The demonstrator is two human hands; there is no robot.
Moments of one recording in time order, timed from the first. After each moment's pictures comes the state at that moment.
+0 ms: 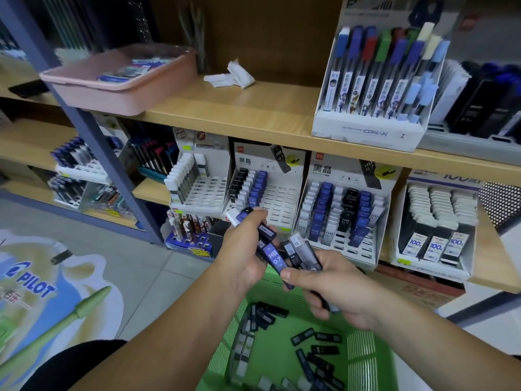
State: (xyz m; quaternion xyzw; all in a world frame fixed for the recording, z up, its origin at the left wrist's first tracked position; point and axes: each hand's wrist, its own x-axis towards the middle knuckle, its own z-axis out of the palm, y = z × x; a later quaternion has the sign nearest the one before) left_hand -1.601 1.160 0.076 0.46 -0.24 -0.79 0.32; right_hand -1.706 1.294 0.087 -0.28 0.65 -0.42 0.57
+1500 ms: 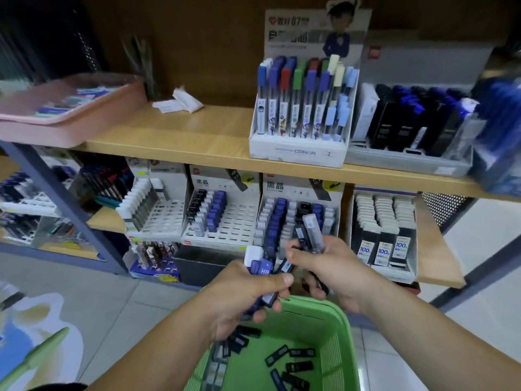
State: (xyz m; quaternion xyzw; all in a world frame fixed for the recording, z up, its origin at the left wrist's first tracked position) left_hand -1.610 1.218 0.098 0.39 -0.54 -0.75 0.06; right_hand -1.774 1.307 0.102 -0.27 0.68 -0.51 0.46
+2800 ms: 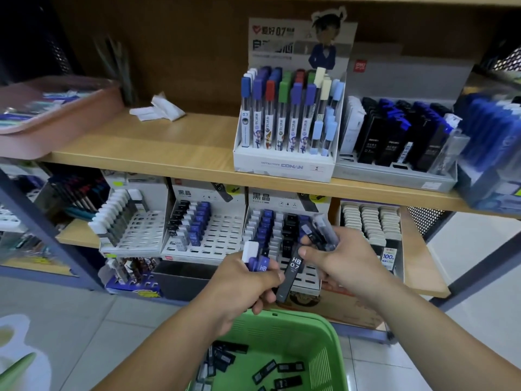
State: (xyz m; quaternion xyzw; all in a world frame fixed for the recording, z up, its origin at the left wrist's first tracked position) left_hand -1.655 1.203 0.099 0.42 -0.59 -0.68 0.10; right_hand -1.826 1.313 0.115 -0.28 0.76 -0.49 0.32
